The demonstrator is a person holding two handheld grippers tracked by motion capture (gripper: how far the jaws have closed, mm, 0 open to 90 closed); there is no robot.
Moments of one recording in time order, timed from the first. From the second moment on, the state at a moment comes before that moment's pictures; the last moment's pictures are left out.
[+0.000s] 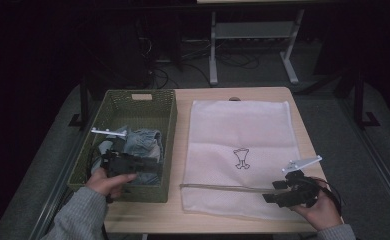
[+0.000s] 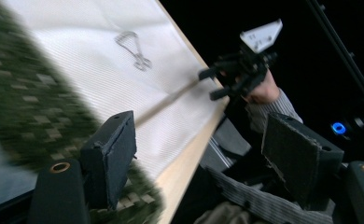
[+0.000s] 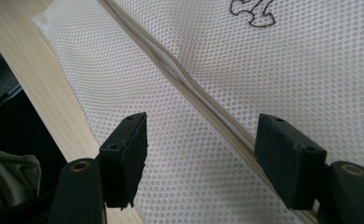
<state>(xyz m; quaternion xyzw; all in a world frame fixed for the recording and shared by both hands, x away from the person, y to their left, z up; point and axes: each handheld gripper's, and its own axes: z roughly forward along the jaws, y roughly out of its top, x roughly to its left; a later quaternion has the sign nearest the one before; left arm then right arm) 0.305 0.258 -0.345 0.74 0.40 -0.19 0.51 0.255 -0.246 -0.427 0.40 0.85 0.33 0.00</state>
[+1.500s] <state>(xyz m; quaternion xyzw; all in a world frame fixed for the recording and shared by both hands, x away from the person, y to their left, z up) 0.330 0.303 -0.365 0.79 0.55 0.00 0.28 0.256 -0.245 -0.433 0.39 0.86 0.33 -0.02</state>
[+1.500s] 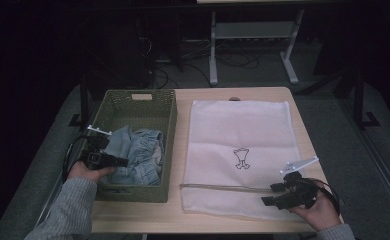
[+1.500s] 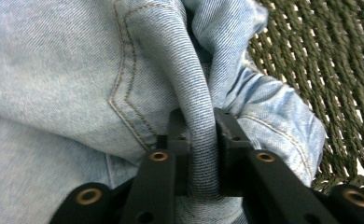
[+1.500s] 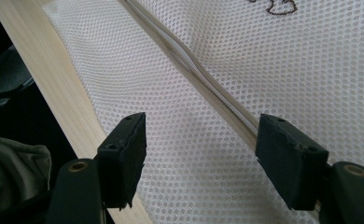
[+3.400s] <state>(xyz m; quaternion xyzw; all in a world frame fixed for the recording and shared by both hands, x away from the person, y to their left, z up) 0.379 0.234 -0.405 0.83 0.55 -0.03 0.07 0.304 -0.193 -0.453 0.26 0.92 0.31 0.01</state>
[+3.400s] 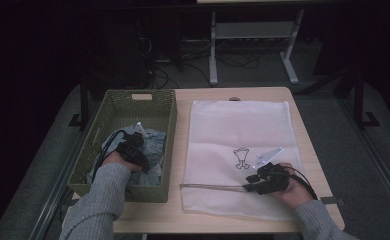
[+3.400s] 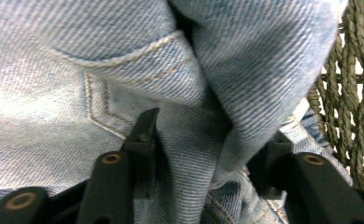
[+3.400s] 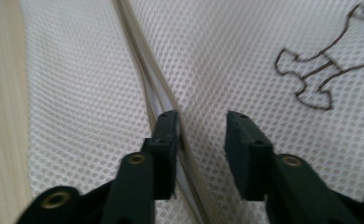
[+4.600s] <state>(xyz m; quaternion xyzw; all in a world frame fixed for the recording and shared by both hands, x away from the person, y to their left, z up) 0.356 0.262 -0.376 0.84 0.52 -0.03 0.17 0.303 -0.189 -0.440 0.24 0.93 0.29 0.01</state>
